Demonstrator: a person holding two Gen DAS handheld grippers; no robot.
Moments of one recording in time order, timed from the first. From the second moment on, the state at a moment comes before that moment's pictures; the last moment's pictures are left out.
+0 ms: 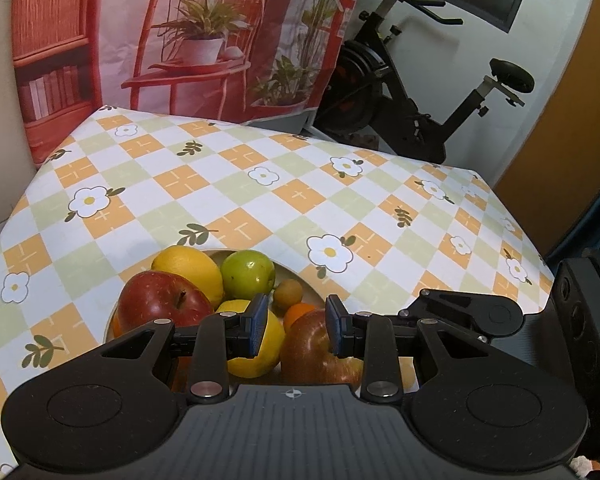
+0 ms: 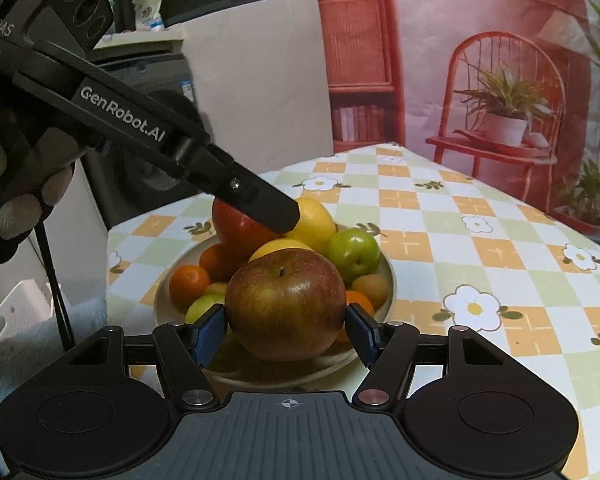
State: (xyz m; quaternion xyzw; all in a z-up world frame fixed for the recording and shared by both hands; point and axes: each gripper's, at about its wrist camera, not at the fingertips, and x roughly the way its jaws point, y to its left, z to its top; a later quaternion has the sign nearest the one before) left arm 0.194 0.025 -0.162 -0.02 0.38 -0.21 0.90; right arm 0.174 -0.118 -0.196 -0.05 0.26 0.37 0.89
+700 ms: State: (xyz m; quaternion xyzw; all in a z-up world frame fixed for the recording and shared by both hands) left arm 0.176 0.028 -0.159 0.00 0.37 -0.17 0.91; right arm 0.163 -0.120 -0.191 -0.06 0.25 0.34 0.90
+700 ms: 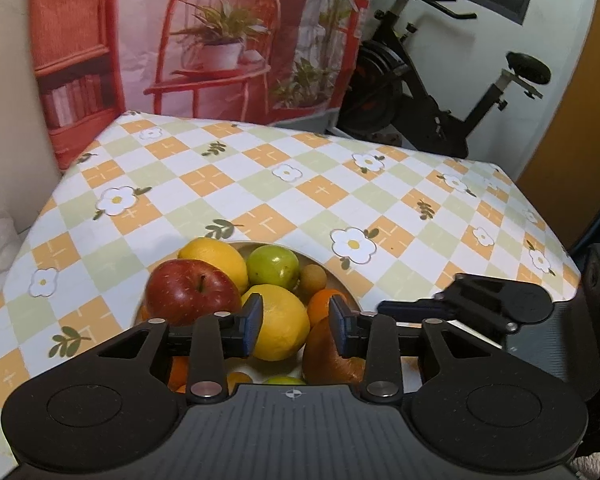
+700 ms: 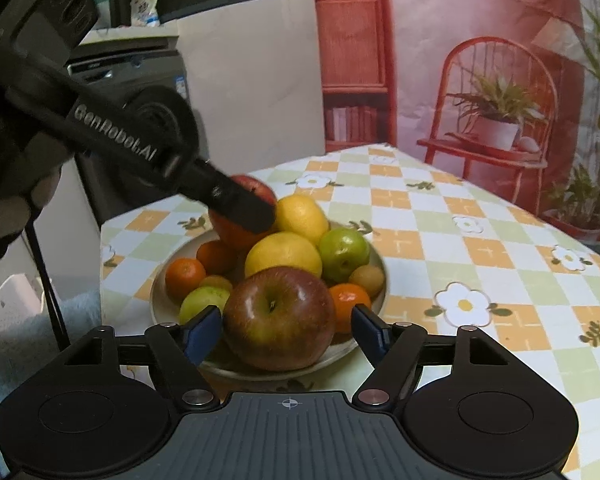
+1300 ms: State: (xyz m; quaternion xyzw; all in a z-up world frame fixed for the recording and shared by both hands) left arm 0.084 0.041 -0.093 0.01 0.25 -0.03 0.97; right arm 0.082 -0.179 -0.104 0.02 0.16 0.16 0.97
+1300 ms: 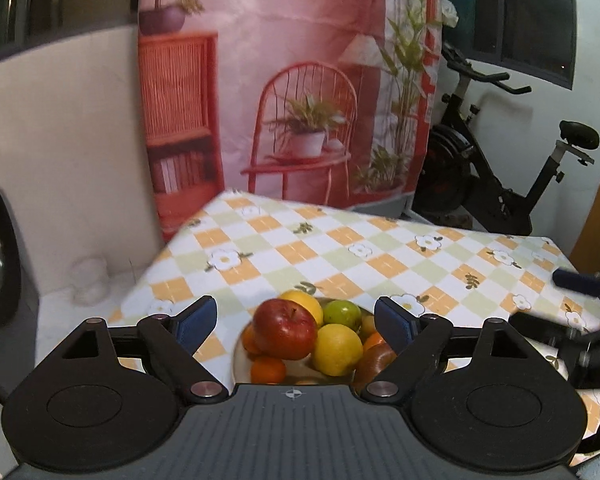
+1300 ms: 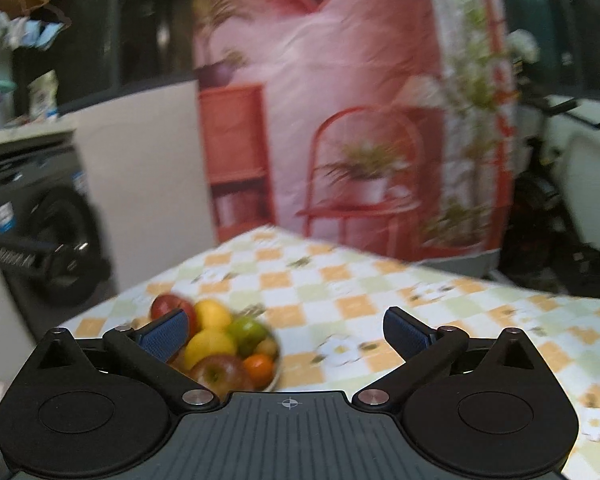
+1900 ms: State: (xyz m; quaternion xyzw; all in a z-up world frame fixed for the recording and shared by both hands) left arm 0.028 0.021 -0.082 0.05 0.22 -0.03 0.97; right arm 0.036 -0.182 -0.075 0.05 0.18 0.08 0.98
